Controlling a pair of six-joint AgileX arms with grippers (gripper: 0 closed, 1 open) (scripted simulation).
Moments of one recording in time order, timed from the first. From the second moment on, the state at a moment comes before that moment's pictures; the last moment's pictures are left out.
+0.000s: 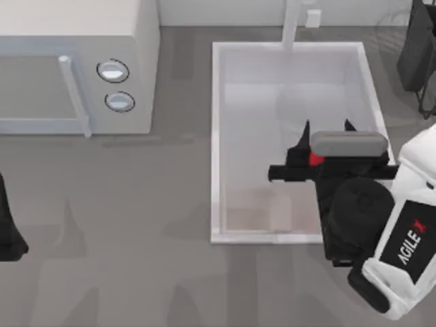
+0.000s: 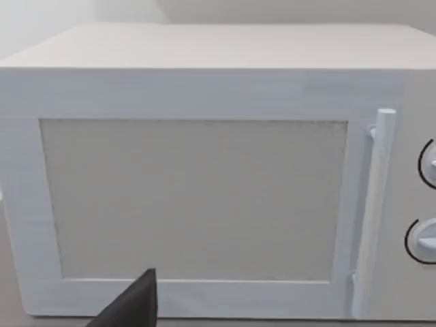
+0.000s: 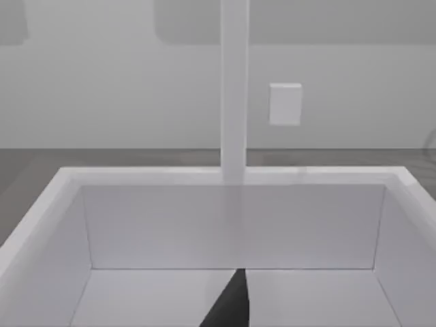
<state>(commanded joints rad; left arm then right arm) 0.00 0.00 0.00 0.00 0.00 0.00 0.65 2.23 0.61 1.61 0.68 0.02</state>
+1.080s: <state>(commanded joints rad) 0.00 0.00 0.00 0.00 0.00 0.00 0.61 2.08 0.51 1.49 0.57 0.03</state>
